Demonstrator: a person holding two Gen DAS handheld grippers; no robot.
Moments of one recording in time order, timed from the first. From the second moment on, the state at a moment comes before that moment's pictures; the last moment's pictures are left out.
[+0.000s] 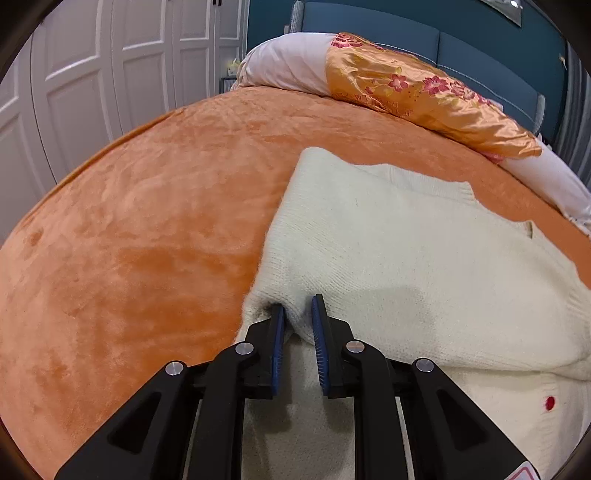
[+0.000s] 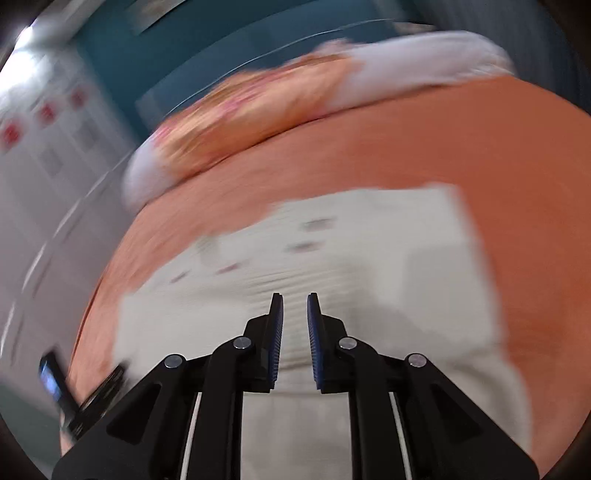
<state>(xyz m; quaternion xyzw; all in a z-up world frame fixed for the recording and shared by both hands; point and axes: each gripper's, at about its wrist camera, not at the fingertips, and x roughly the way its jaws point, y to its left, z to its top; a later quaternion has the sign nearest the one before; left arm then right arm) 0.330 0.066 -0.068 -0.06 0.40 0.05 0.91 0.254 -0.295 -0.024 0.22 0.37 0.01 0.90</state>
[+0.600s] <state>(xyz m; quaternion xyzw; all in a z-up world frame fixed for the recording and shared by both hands) 0.331 0.064 -0.071 -0.05 0.39 0.05 0.92 0.312 -0.308 -0.087 0.20 0.43 0.01 0.88</state>
